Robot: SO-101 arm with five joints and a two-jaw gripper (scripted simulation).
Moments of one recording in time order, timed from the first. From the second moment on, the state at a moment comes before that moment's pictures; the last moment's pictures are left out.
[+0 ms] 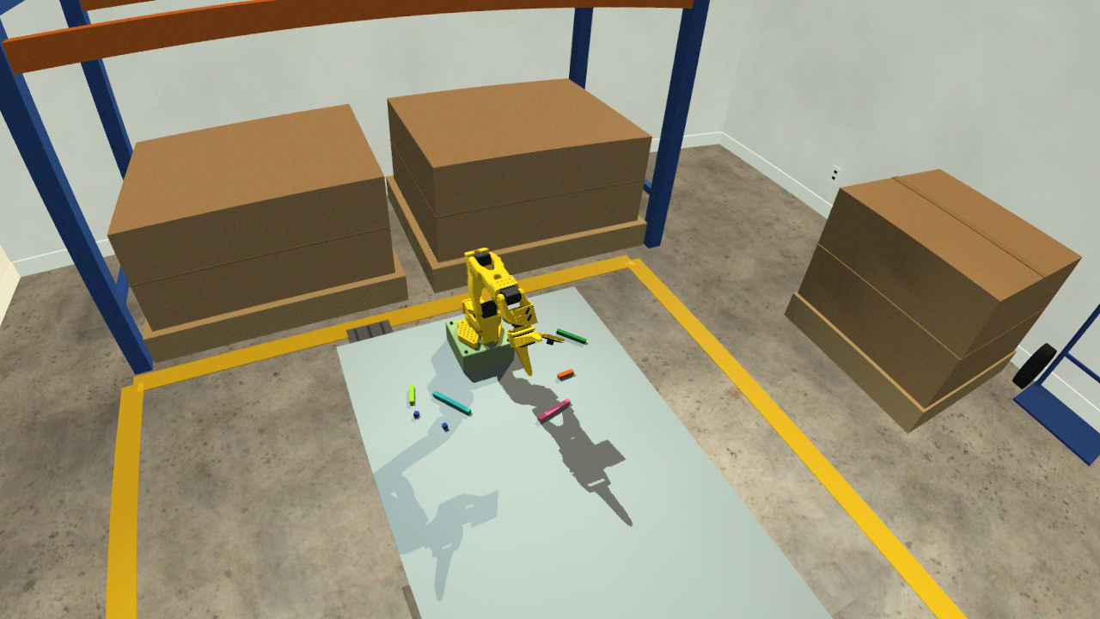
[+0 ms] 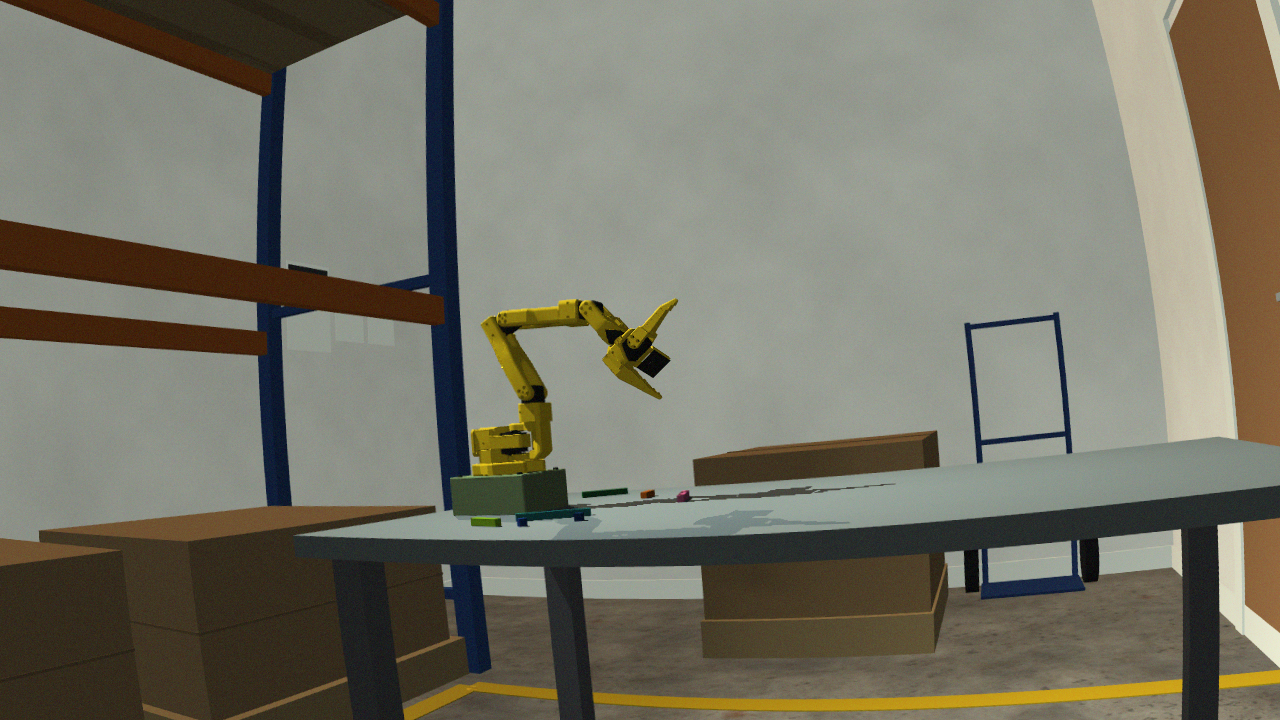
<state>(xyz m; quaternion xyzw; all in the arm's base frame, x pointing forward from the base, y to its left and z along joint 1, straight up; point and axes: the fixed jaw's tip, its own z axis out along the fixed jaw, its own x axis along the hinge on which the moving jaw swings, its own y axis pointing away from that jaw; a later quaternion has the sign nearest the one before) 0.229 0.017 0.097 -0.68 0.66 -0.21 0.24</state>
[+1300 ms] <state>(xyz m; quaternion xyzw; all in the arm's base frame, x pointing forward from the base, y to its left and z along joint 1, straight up) 0.211 0.016 0.093 -0.69 0.67 -0.18 0.21</state>
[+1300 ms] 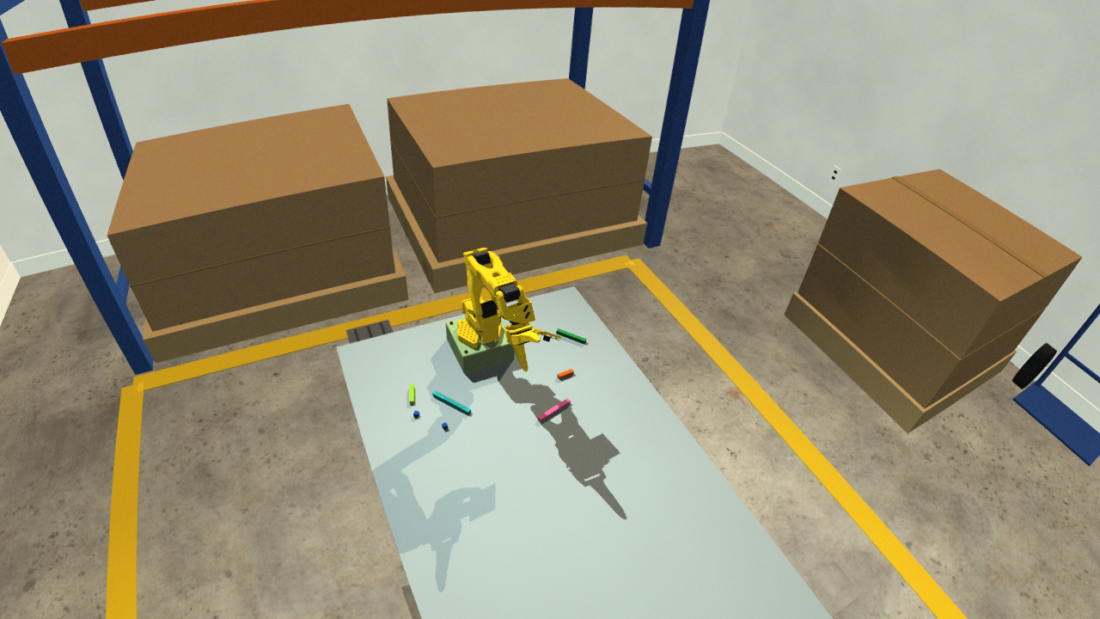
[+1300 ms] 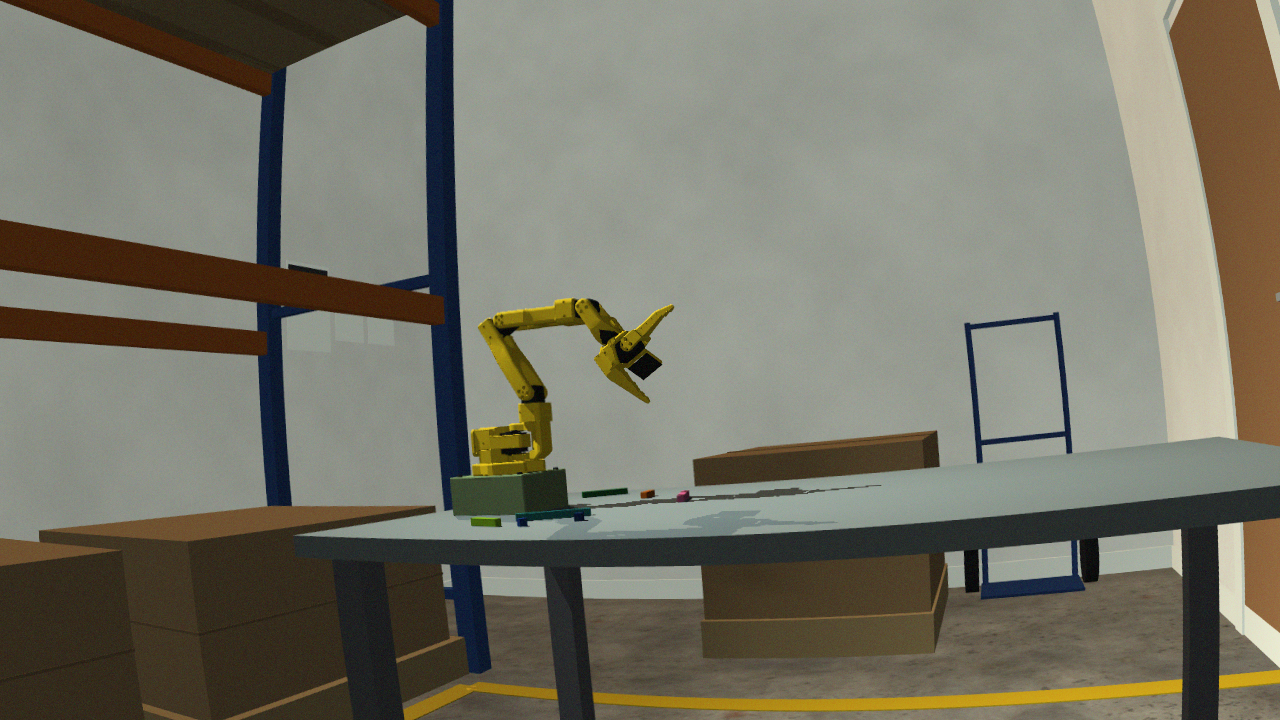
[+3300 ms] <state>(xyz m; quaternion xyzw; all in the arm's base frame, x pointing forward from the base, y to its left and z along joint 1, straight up) 0.182 -0.020 0.094 -0.63 0.74 -0.17 0.16</state>
